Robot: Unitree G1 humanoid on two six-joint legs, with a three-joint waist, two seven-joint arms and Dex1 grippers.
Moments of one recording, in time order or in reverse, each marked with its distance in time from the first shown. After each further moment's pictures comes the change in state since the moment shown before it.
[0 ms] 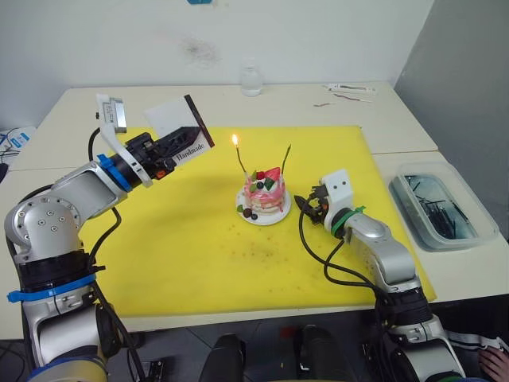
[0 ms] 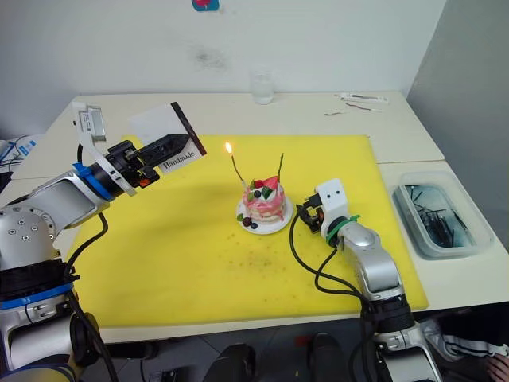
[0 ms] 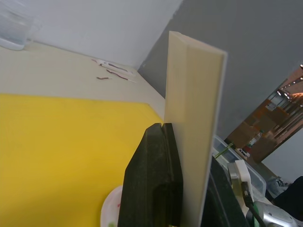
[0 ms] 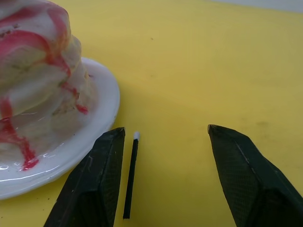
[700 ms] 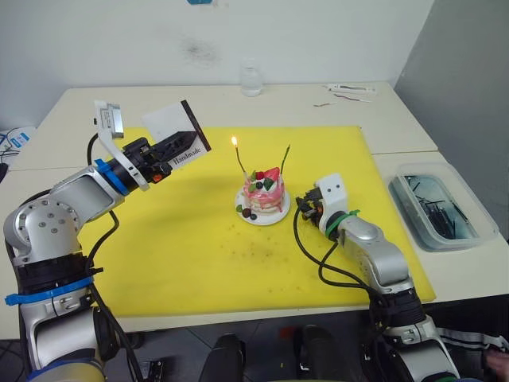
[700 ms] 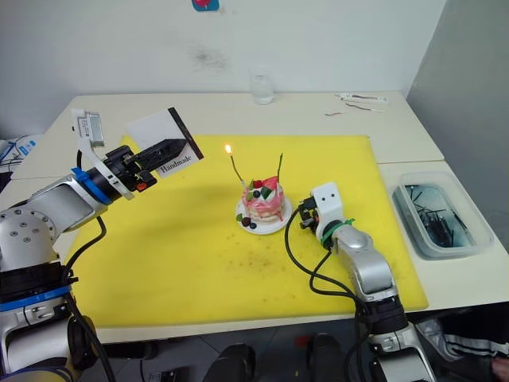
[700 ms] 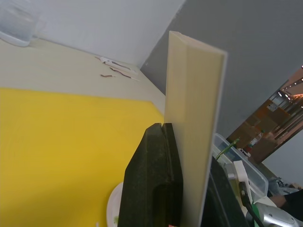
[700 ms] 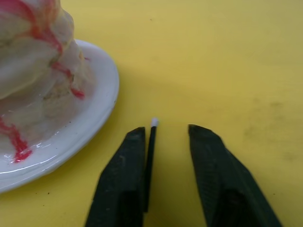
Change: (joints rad) left arm 0.020 0.005 0.001 0.018 0.028 -0.019 -0.039; right arm 0.002 0.028 0.016 0.003 -0.012 0.053 -0.047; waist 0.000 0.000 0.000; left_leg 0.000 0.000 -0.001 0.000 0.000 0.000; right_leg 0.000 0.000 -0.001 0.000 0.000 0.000
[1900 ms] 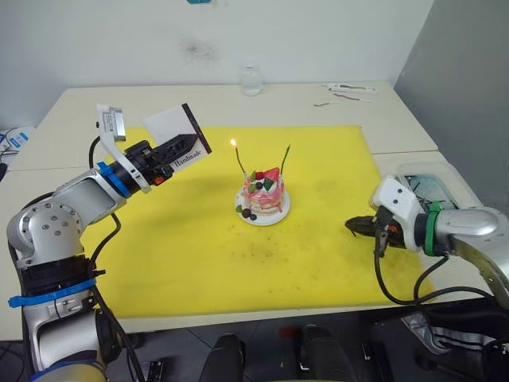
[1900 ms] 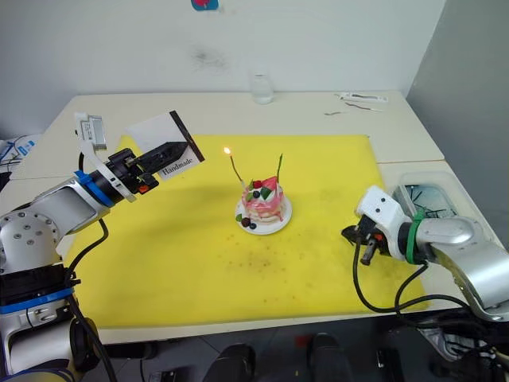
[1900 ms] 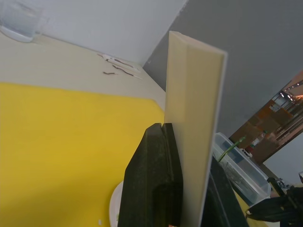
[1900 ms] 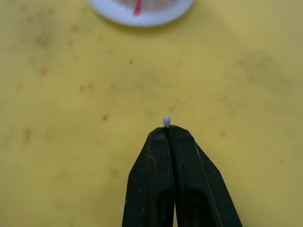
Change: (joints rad) left arm 0.012 -0.014 0.002 -0.007 0.010 -0.001 0.002; right arm 0.084 -0.840 -0.049 -0.483 0.316 0.291 0.619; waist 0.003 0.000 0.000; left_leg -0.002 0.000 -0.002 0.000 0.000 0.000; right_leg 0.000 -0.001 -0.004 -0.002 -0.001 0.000
